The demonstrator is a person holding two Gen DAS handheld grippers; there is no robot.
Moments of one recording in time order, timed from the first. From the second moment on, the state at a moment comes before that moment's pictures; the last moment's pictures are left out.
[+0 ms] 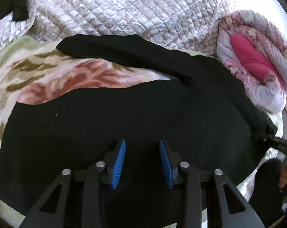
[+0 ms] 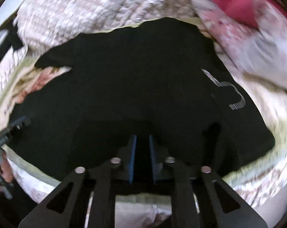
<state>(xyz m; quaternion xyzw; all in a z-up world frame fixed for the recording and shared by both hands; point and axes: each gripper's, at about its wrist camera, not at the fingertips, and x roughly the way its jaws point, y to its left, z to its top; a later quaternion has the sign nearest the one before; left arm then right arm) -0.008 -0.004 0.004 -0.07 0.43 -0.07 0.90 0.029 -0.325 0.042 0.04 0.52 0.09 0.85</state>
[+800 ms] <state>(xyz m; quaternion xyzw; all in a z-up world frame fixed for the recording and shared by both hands) -0.002 0.084 0.003 -0.10 0.42 0.05 0.90 0.037 -0.332 0.076 0.04 0.47 0.07 0.88</state>
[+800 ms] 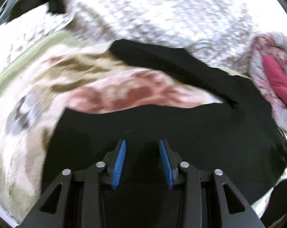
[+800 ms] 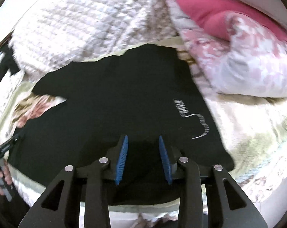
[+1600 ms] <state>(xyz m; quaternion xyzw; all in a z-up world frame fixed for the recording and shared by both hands) -0.030 0.025 0.037 -0.08 0.42 -0.01 0.90 0.022 -0.271 0.070 0.01 0.48 0.16 0.86</state>
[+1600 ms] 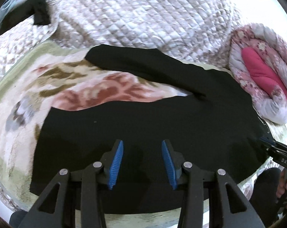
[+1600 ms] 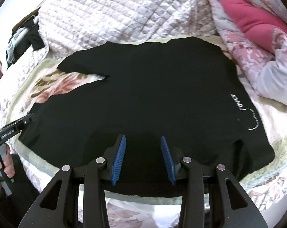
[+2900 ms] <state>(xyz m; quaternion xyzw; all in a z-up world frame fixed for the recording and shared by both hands) 0.294 0.005 0.008 -0.01 0.45 -0.05 0.89 0.358 -0.242 0.016 -0.12 0.50 0.21 0.83</state>
